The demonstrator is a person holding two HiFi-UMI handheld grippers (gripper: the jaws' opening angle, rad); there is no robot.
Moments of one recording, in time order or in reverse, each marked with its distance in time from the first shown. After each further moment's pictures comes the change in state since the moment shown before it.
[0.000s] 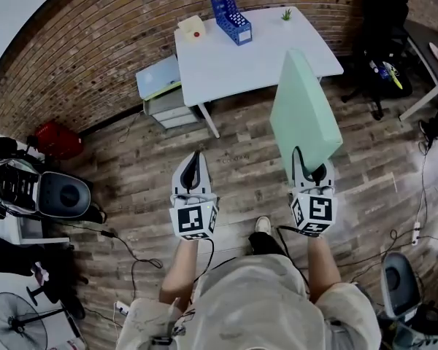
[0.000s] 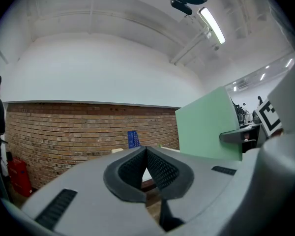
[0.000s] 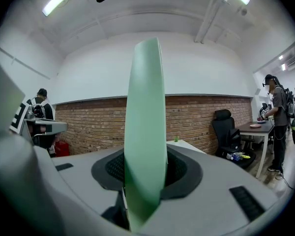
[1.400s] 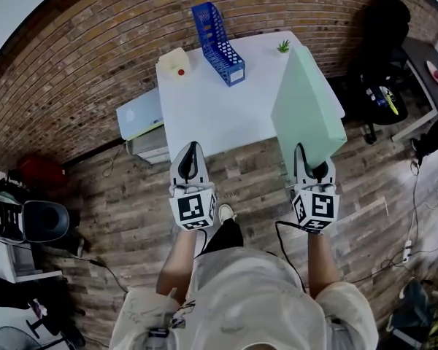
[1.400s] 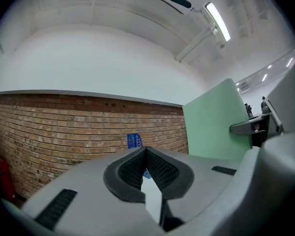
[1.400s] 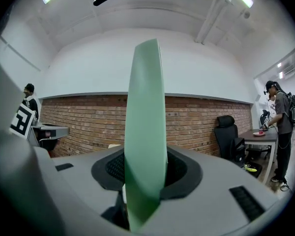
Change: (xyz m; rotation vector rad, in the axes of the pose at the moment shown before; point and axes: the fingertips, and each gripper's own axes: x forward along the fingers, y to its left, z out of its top) left arm 0.259 0.056 -0.013 -0.013 -0.053 -0.004; right arm 0.219 -0.073 0.031 -0.033 -0.056 -0.078
